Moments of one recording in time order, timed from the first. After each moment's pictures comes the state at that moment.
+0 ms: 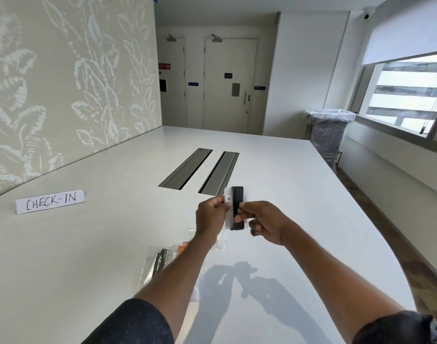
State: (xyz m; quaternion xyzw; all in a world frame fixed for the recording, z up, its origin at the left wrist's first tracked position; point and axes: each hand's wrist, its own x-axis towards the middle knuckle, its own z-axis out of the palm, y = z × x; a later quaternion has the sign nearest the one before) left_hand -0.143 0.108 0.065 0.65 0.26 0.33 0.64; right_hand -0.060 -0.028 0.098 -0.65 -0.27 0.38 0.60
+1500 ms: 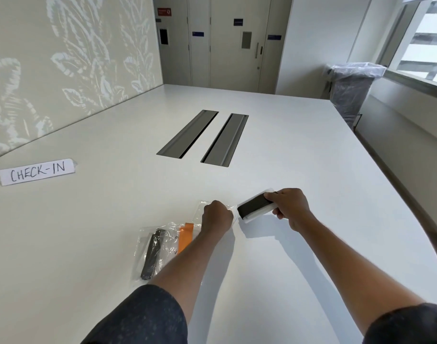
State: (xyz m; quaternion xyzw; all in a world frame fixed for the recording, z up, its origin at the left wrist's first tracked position) left_hand -0.103 0.125 -0.012 0.83 0.40 0.10 0.37; right_hand 0.019 -0.018 0.020 -0.82 -0.09 0.16 0.54
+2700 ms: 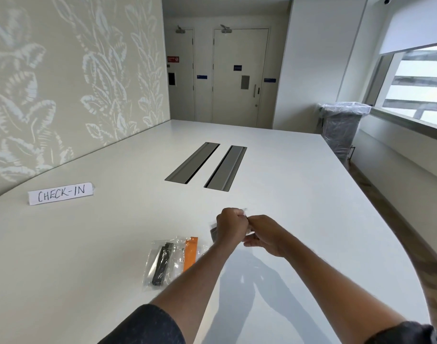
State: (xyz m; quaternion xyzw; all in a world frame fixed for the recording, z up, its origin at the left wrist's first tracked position) left_hand -0.141 0.063 0.060 0.76 0.34 0.23 0.51; right_hand -0.071 -0.020 0.060 -0.73 -0.23 0.37 0.53
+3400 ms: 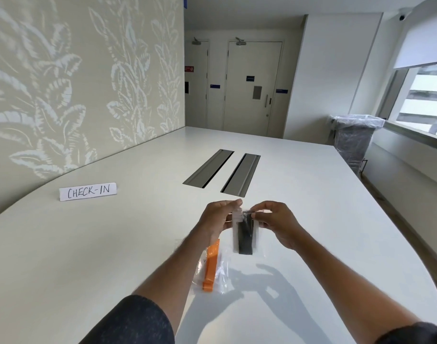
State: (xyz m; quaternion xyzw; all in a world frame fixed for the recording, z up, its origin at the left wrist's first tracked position) left_hand -0.206 0.142 0.077 0.59 0.19 0.19 0.76; right_hand -0.085 0.000 0.081 -0.68 -0.31 0.23 0.62
